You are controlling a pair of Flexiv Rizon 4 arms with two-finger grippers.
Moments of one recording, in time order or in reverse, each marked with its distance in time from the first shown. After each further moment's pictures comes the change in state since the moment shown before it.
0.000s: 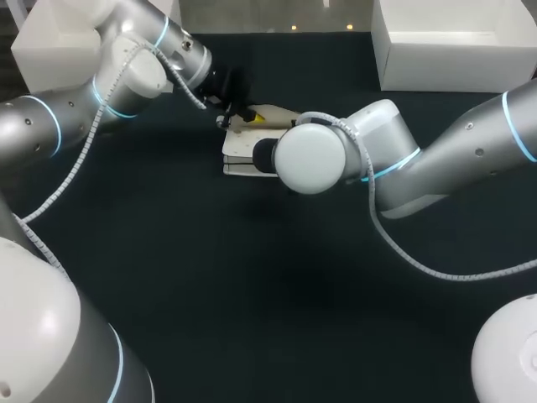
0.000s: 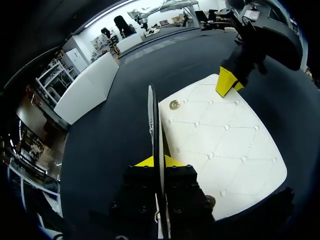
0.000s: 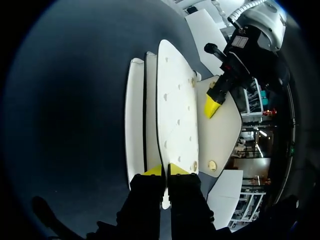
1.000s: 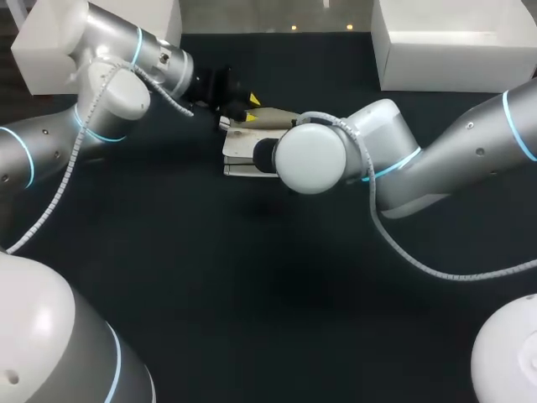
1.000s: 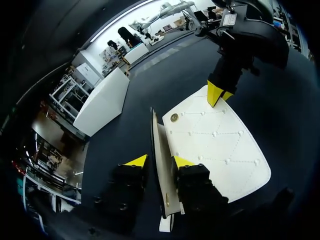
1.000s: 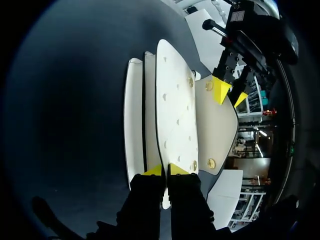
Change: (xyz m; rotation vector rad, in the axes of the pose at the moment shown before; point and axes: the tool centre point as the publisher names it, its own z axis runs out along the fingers) left arm 0.005 -0.019 -0.038 0.044 -0.162 0.084; right arm 0.000 -0.001 -0.001 0.000 0.000 0.000
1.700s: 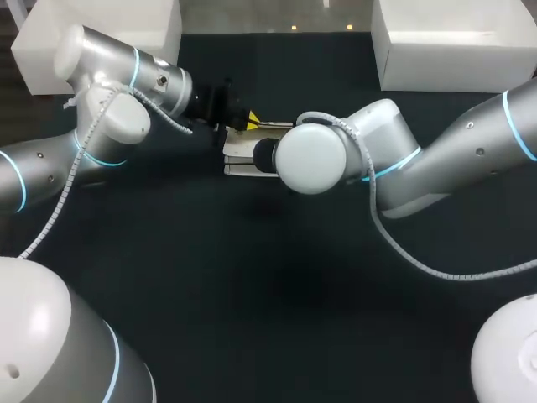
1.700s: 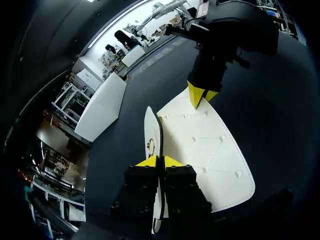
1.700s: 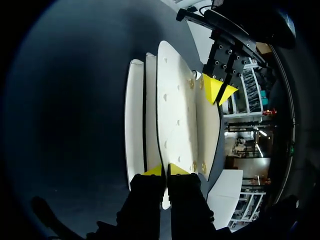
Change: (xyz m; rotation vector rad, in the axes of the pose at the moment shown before) left arm 0.030 -0.008 0.002 -0.001 -0.042 0.067; right arm 0.000 0.000 0.000 0.000 0.000 0.000
